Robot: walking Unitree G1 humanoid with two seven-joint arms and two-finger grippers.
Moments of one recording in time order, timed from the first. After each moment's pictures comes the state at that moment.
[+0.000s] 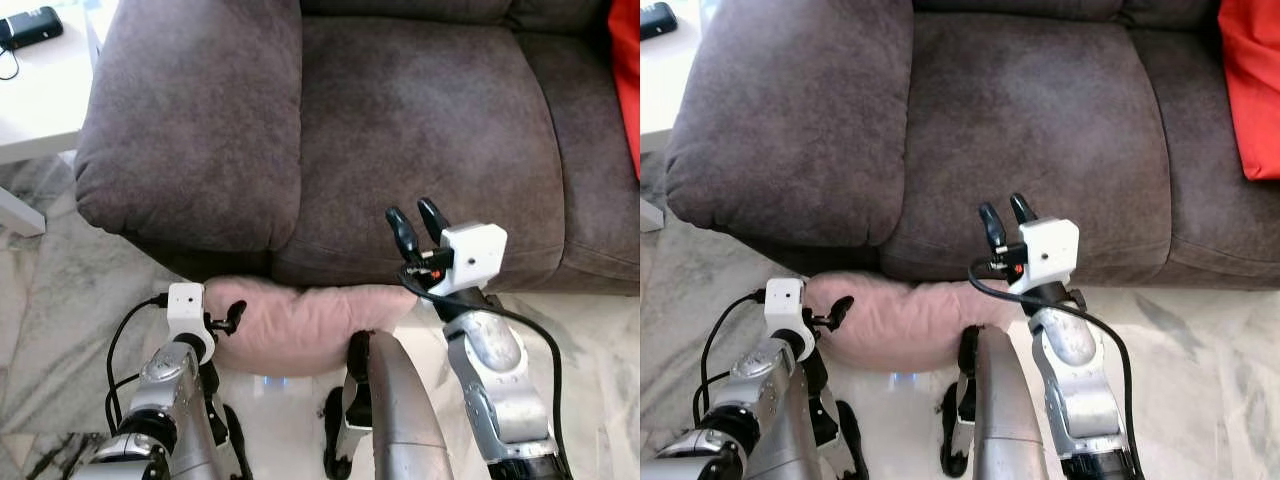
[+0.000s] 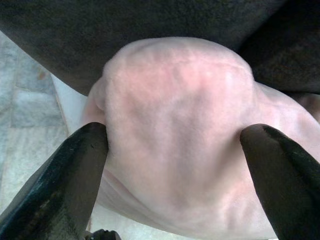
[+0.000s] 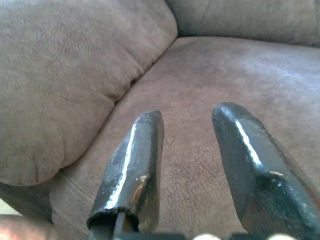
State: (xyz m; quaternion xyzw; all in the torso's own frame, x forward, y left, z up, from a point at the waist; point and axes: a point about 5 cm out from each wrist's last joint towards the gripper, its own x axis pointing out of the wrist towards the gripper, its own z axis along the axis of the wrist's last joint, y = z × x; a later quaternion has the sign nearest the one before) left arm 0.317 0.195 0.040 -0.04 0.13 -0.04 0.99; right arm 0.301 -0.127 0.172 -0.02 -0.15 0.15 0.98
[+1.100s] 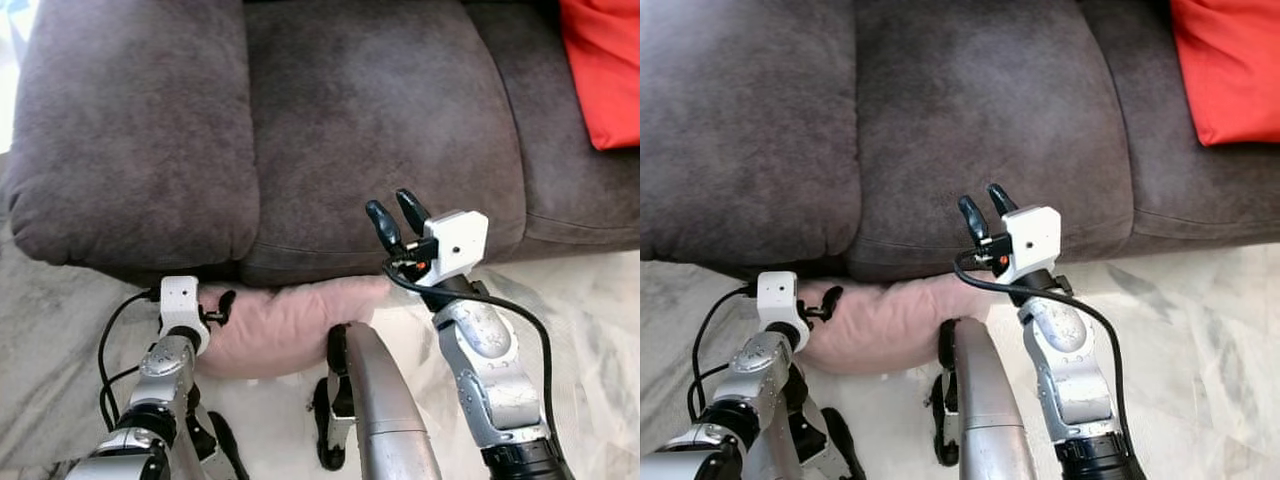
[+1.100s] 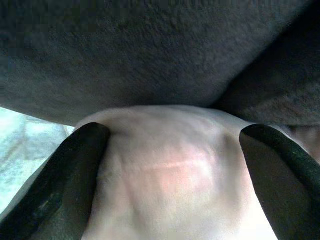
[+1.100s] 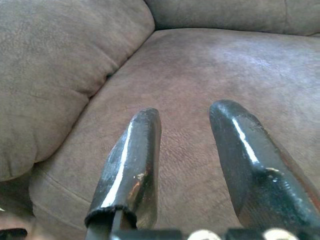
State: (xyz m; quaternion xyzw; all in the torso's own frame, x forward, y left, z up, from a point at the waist) left arm 0.330 0.208 0.055 -0.01 0.11 0.04 0.99; right arm 0.300 -0.115 0.181 -0.02 -0.15 0.21 0.97
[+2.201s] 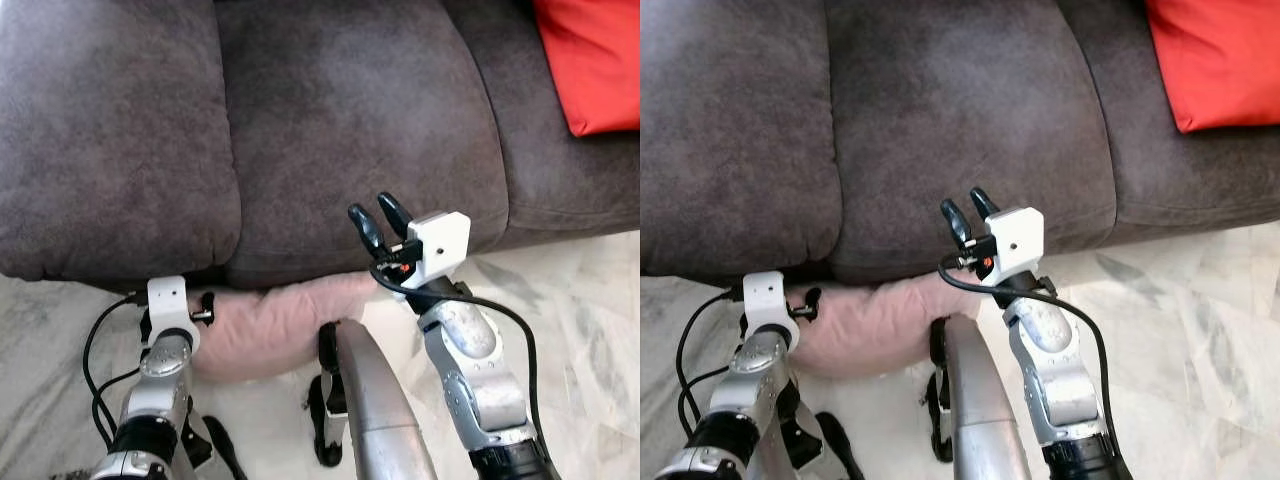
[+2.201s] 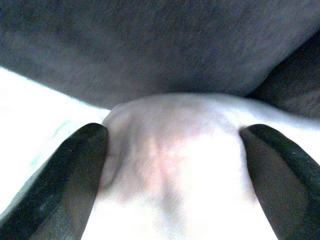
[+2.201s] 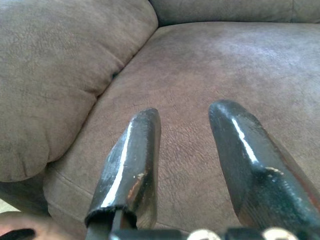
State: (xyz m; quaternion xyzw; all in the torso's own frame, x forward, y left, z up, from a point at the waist) left arm 0.313 0.212 0.054 0.01 0.14 0.14 0.98; right arm 0.298 -0.098 0.179 0.00 -0.15 0.23 0.96
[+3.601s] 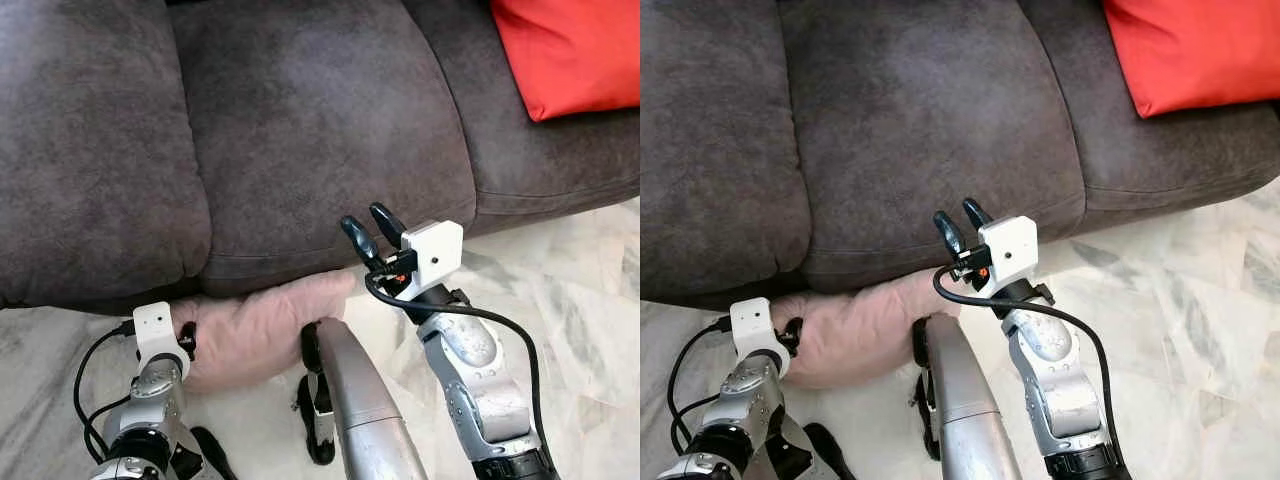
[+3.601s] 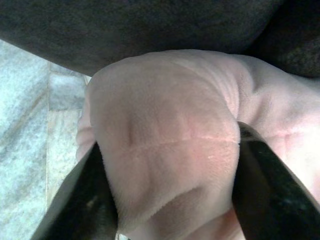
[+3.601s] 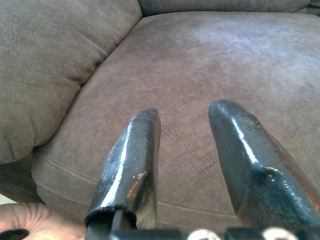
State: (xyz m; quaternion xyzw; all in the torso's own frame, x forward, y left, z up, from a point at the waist) left arm 0.303 0.225 0.028 -0.03 0.19 0.17 0.97; right arm 0.290 -0.096 0.174 -0.01 -0.13 0.25 0.96
